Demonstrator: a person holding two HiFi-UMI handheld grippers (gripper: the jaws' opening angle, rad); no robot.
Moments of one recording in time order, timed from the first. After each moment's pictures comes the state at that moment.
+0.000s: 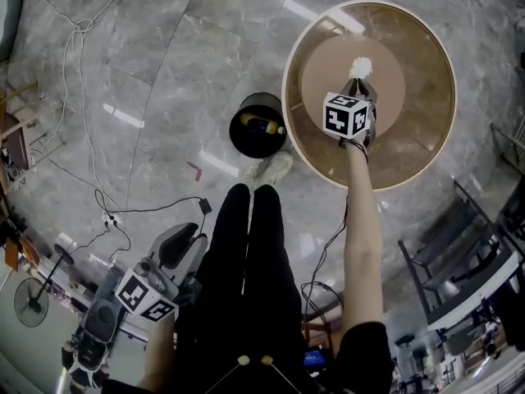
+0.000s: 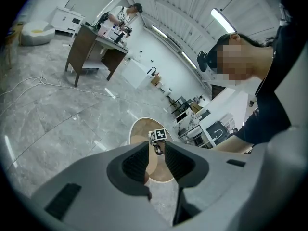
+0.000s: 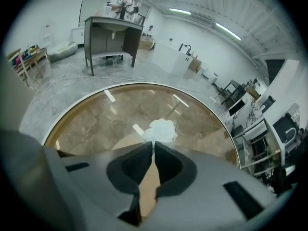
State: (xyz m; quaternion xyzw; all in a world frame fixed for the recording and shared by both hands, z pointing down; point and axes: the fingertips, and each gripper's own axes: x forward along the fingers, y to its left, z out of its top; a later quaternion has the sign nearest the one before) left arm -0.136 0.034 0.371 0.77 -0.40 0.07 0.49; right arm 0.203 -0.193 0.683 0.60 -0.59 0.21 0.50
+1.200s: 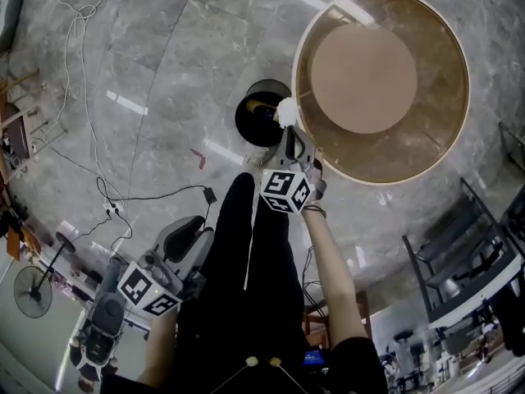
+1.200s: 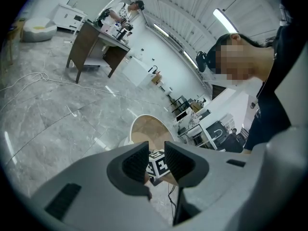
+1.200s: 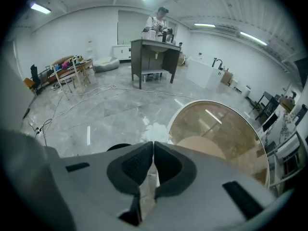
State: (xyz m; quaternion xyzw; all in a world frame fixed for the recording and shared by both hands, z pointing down) left arm -0.132 0.049 0.384 0.77 -0.39 0.08 0.50; right arm 0.010 -0.027 0.642 0.46 -0.74 0.18 0.44
